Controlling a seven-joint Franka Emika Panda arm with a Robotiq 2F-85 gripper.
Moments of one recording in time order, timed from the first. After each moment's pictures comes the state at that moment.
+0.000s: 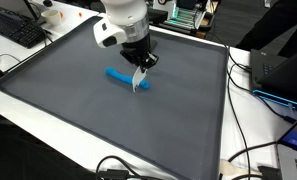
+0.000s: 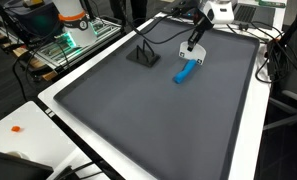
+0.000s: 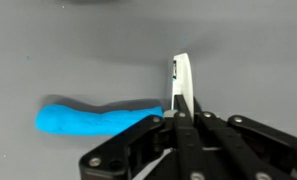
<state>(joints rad) 0.16 0.57 0.06 -1.69 0.04 2.07 0.17</state>
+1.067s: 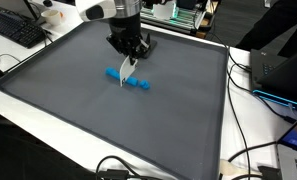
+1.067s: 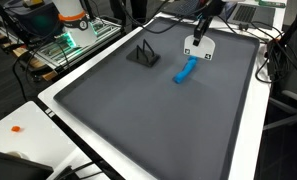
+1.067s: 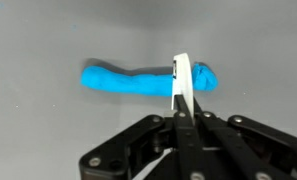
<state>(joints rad) 0.16 0.49 0.04 -1.68 -0.06 2.08 0.17</state>
